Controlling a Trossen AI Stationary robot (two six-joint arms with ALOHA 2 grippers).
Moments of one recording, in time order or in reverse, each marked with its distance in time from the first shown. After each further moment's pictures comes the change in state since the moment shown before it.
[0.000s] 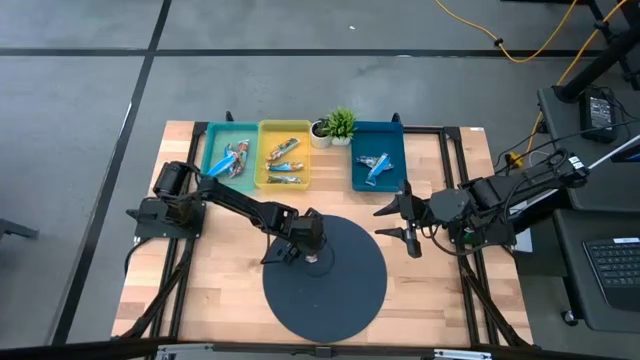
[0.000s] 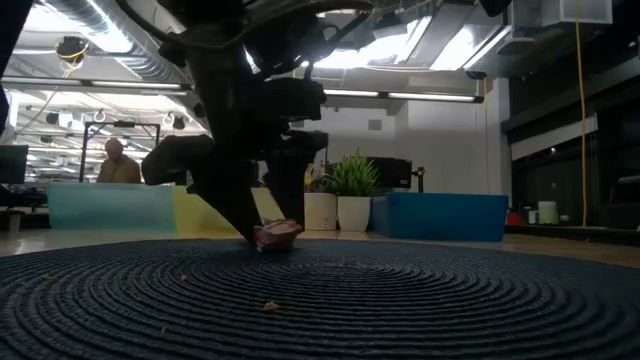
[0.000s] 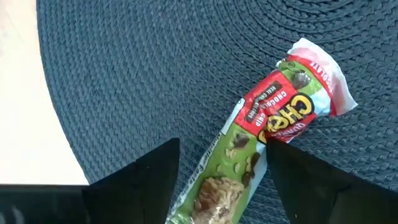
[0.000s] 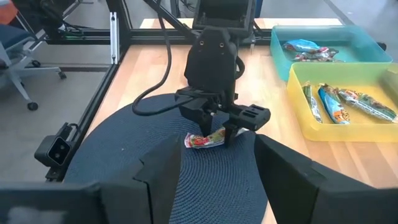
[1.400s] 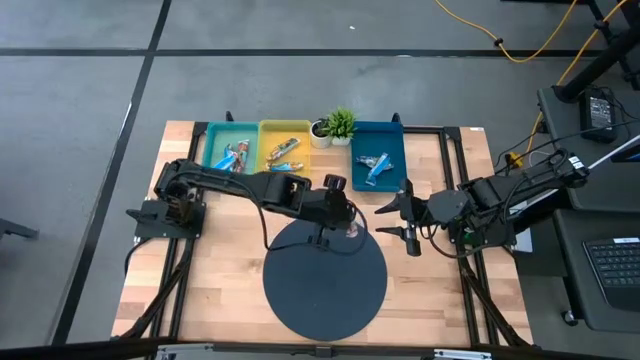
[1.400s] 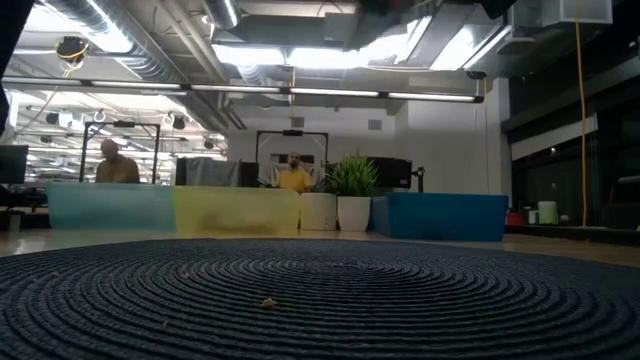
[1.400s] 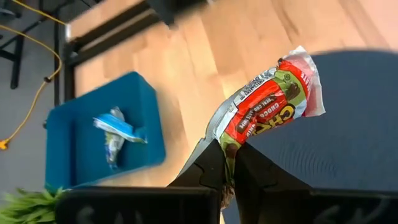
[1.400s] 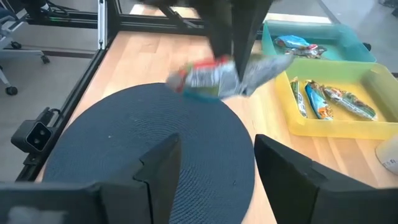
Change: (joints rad) left arm 0.003 0.001 0.804 -0.531 -0.162 -0.223; right arm 0.000 0.000 0.000 -0.041 0.033 -0.047
